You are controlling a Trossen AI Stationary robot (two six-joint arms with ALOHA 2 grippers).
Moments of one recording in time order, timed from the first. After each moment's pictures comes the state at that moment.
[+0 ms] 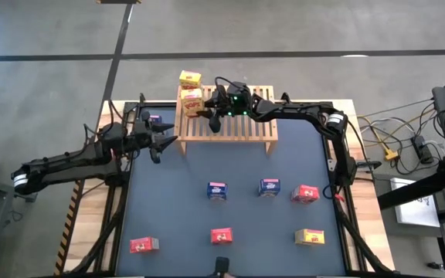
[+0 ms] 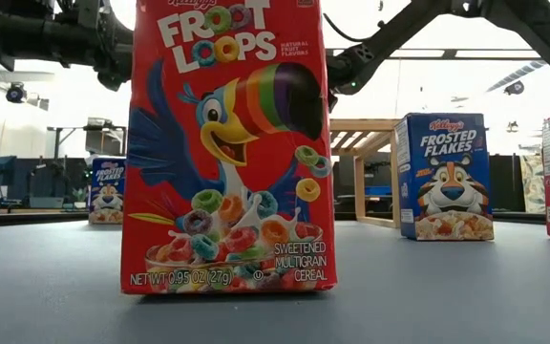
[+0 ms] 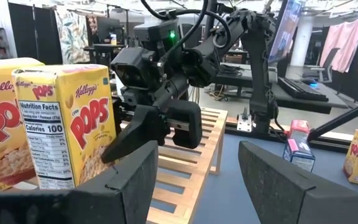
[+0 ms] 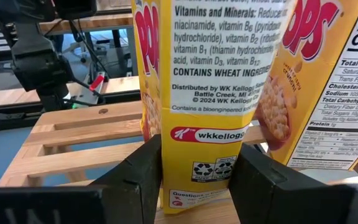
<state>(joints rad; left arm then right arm) 0.38 0.51 0.33 0.20 0.06 -0.04 -0.47 2.05 1.52 0.32 -0.34 -0.06</state>
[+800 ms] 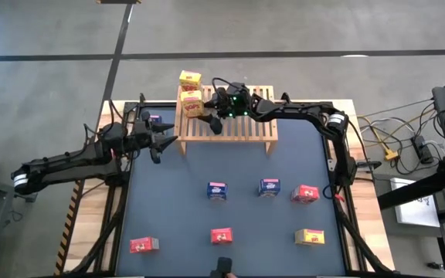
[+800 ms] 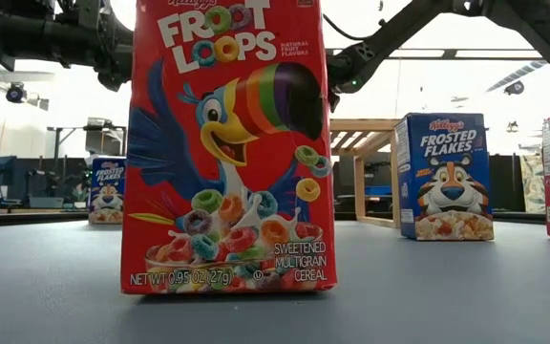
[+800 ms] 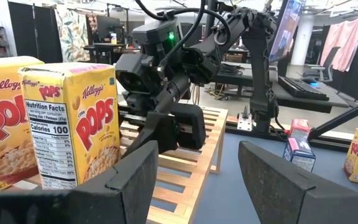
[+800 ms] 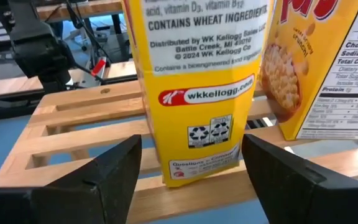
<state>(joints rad) 0.38 0.52 0.33 0.20 0.06 -0.04 -0.46 2.04 1.52 0.23 -0.34 -0.05</state>
